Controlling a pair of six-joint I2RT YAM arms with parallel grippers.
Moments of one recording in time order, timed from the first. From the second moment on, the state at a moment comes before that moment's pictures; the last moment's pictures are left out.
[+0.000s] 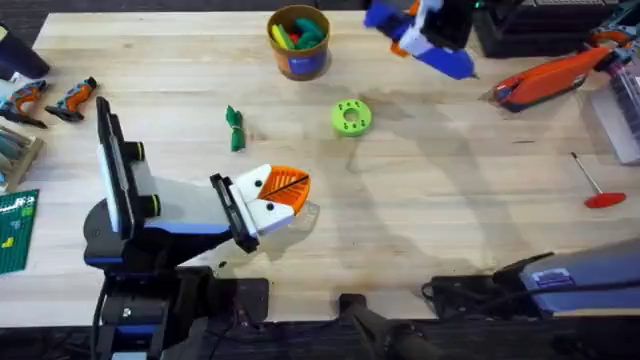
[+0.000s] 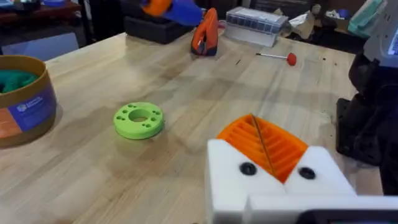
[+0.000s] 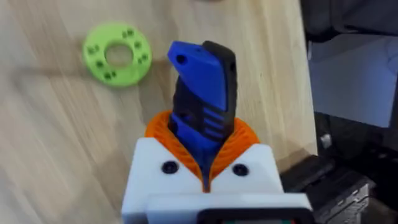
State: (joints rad) left arm 0.02 0.00 0.01 -0.12 1.10 0.00; right arm 0.30 1.64 1.58 -0.93 -0.10 -1.00
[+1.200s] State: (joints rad) left arm 0.02 0.00 0.01 -0.12 1.10 0.00; right arm 0.16 1.87 1.35 -0.77 -0.02 -1.30
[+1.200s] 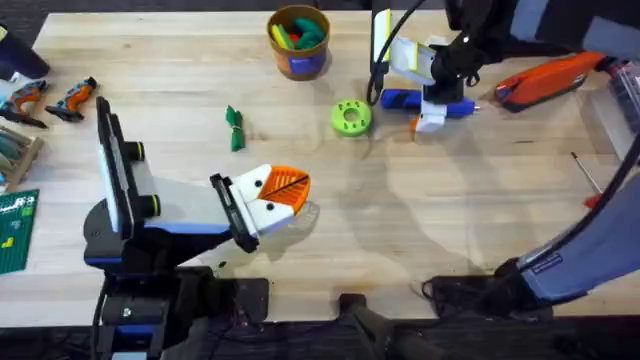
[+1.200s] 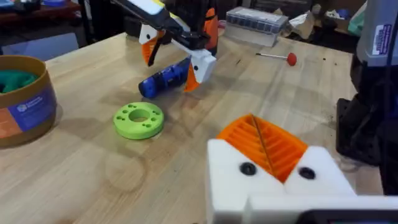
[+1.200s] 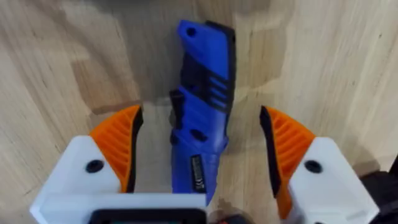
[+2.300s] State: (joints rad) left arm 0.02 0.11 0.25 -0.29 0.69 -0.07; right arm 0.23 1.20 1.40 -0.97 -0.20 -0.13
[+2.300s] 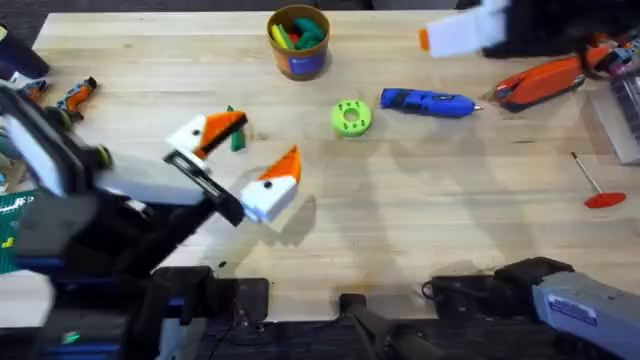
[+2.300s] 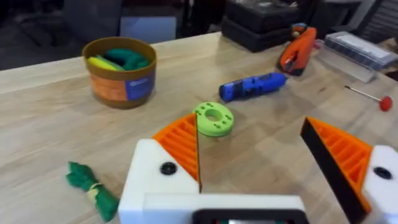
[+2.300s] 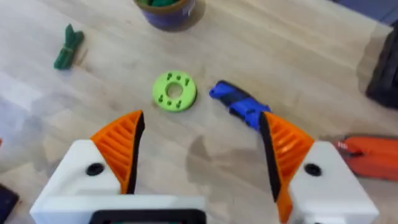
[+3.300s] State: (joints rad) left arm 0.02 1.21 1.11 -1.00 0.26 0.10; right arm 0.23 0.83 0.95 -1.01 -0.15 0.04
